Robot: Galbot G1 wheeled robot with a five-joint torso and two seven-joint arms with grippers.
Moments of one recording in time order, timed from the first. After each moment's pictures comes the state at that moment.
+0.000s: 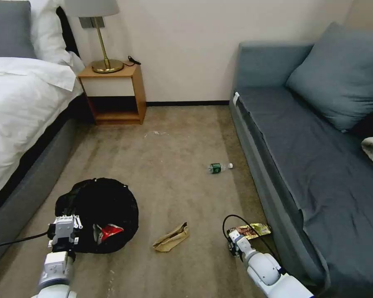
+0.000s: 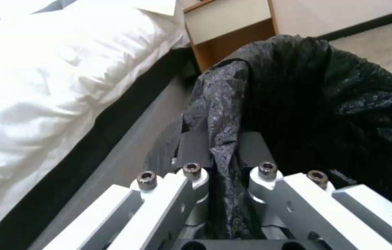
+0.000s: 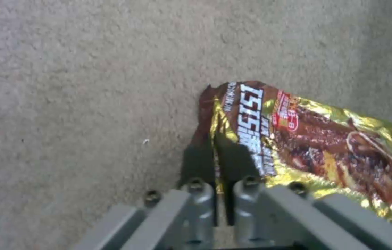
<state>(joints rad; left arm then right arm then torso) 1.70 -1.44 -0.83 -2.02 0.08 -0.04 -0.10 -1.15 1.16 0.01 1.32 0.06 -0.39 0.03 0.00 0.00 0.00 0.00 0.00</state>
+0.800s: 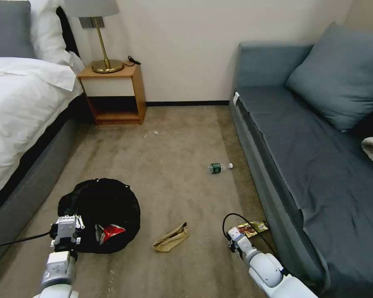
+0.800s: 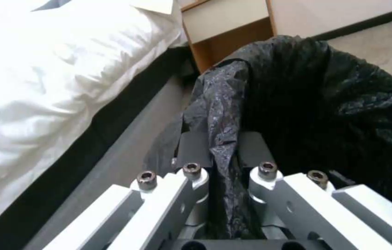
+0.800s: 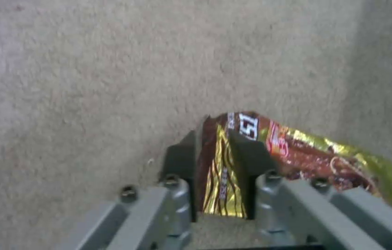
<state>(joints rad) 1.69 -1.44 -0.83 -2.01 0.08 -0.04 -0.10 -1.18 1.15 0.02 1.35 0.03 -0.33 0.03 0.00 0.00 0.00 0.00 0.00</state>
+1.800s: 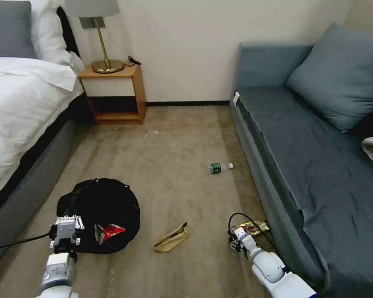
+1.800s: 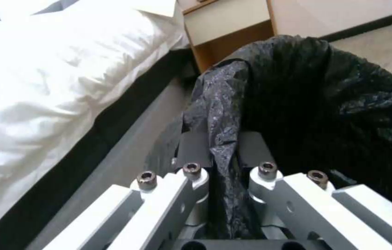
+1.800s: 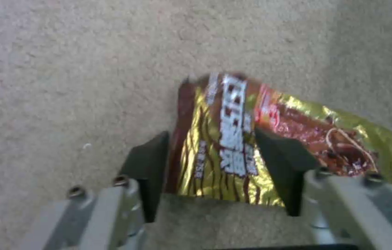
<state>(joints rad) 1.70 -1.45 -0.83 -2.02 0.09 -0.05 -0.10 -1.14 1.16 0.05 1.26 0.05 -0.34 0.02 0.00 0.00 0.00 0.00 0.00</state>
